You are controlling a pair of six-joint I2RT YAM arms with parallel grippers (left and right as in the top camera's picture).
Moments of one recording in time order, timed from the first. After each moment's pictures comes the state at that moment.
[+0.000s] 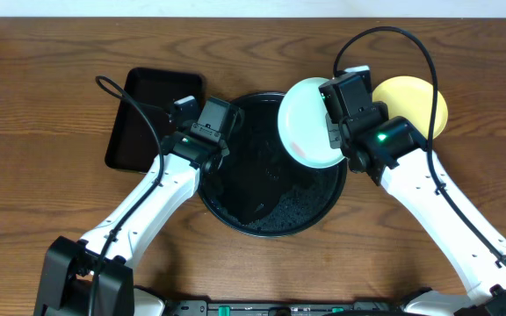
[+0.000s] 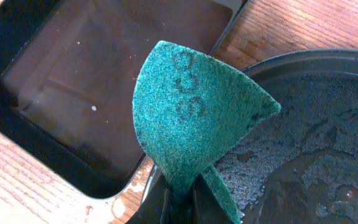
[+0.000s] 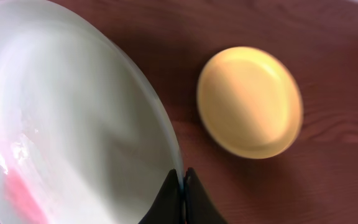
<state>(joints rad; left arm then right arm) -0.42 1.54 1.05 -0.65 -0.42 -0.77 0.50 1.51 1.30 -0.79 0.49 0.24</state>
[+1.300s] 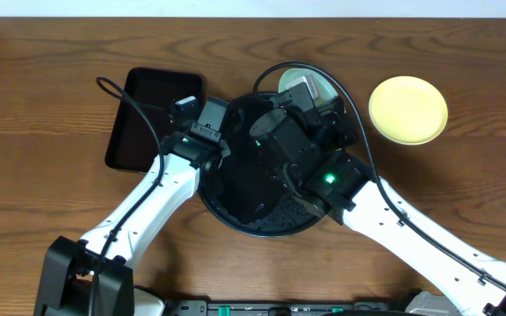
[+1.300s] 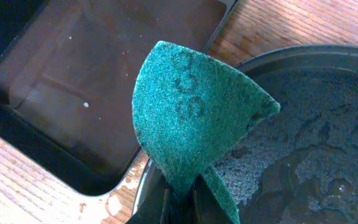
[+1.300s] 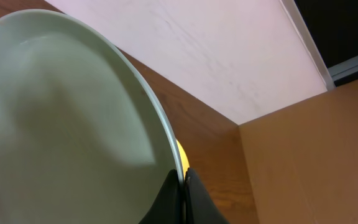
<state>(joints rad) -0.42 1.54 1.05 -0.65 -0.40 -0.78 0.84 1.51 1.30 -0.63 1.11 -0.07</state>
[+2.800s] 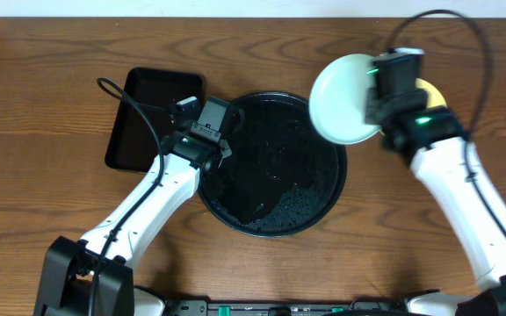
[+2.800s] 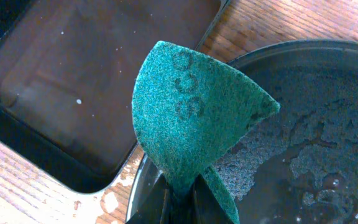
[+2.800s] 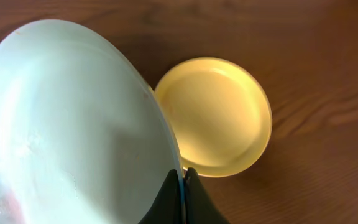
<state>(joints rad) -0.42 1.54 1.05 -0.65 -0.37 -0.78 0.23 1.51 1.30 -0.69 0.38 0.29</state>
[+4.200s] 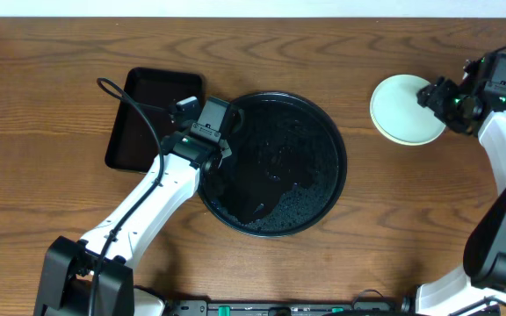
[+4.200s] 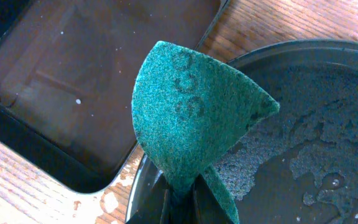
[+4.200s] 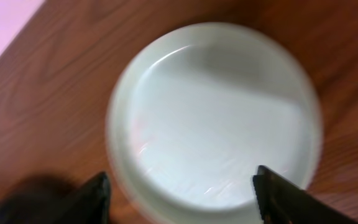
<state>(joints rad) -0.42 1.54 1.05 -0.65 -0.37 -0.78 -0.26 1.79 1.30 -0.50 -0.29 0.41</state>
